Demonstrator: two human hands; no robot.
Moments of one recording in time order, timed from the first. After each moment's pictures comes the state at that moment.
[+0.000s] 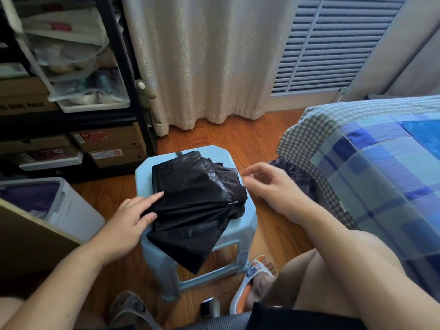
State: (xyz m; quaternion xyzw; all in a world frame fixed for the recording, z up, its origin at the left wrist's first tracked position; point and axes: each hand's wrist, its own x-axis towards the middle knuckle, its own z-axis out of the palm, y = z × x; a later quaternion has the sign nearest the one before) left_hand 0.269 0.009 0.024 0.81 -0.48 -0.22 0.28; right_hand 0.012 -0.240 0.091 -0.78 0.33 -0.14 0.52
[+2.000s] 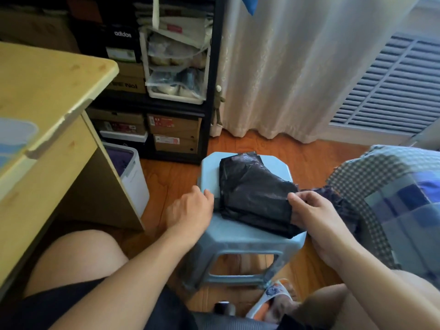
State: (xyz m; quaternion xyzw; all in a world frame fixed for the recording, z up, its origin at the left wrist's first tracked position) left_hand 0.225 -0.001 0.044 0.96 -0.18 -0.14 0.19; right_hand 0.045 -0.159 0.105 -0.68 0.44 -0.15 0.57
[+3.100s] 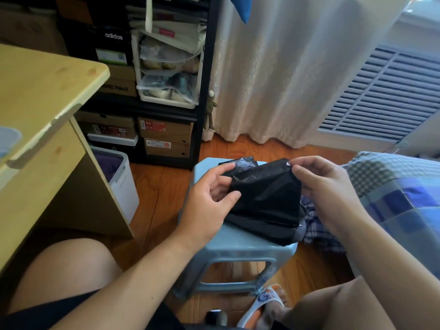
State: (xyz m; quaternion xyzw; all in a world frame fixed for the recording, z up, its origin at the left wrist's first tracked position) left_hand 0.198 -0.004 0.090 0.60 -0.28 -0.21 0.72; right_hand 0.072 -0.185 0.163 -0.69 0.33 -0.27 0.59
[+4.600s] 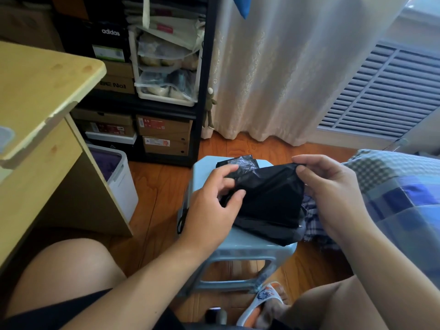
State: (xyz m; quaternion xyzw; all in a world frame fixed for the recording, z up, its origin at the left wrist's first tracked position) left_hand 0.184 -0.001 0.101 0.71 -0.33 -0.08 0.62; right_hand 0.065 -0.172 0.169 -0.70 0.31 -0.31 0.56
